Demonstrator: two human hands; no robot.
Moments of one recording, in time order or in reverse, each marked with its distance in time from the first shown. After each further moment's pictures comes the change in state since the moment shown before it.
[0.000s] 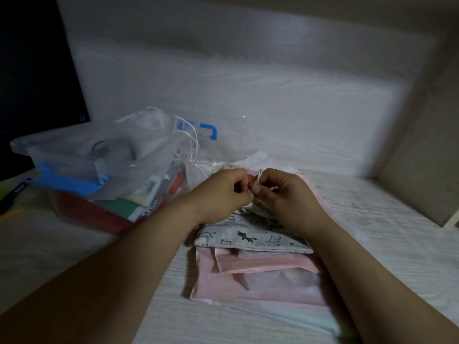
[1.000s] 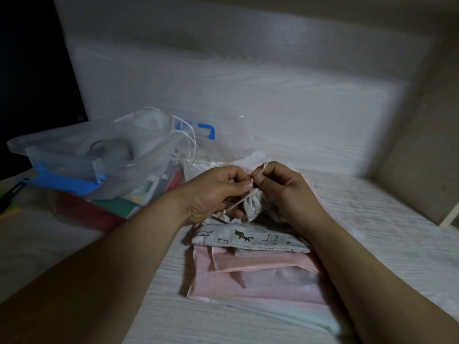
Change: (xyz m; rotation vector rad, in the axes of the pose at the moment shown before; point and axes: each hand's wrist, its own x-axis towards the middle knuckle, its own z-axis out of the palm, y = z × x) left_hand -0.004 0.002 -0.006 -0.654 -0.186 -0.177; right_hand -0.001 -0.014 0.001 0.458 0.075 0.151
